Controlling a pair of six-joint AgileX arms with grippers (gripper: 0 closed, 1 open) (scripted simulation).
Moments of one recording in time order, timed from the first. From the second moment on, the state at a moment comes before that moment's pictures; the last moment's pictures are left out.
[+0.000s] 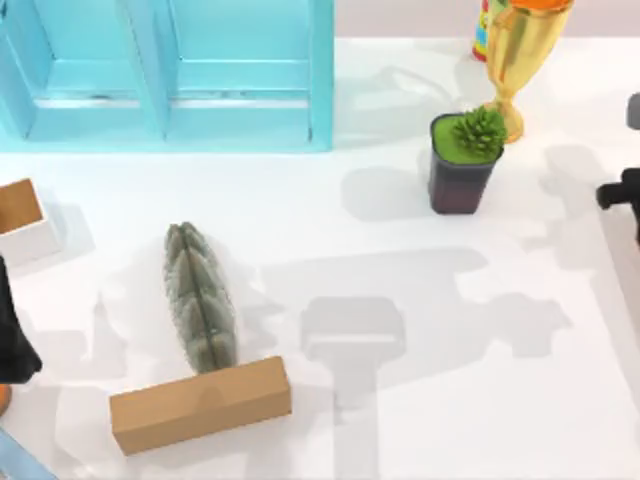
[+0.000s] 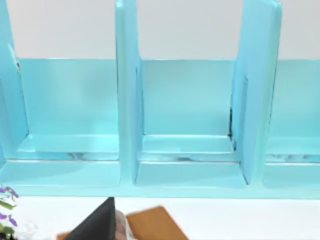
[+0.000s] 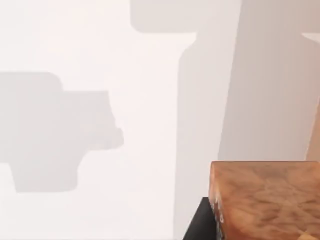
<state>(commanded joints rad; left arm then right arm) 0.00 0.00 0.00 0.00 0.00 0.00 0.10 1.73 1.31 -1.03 0.01 0.01</state>
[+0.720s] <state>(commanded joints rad) 0.00 0.00 0.00 0.00 0.00 0.00 0.33 1.72 1.11 -0.97 0.00 0.34</state>
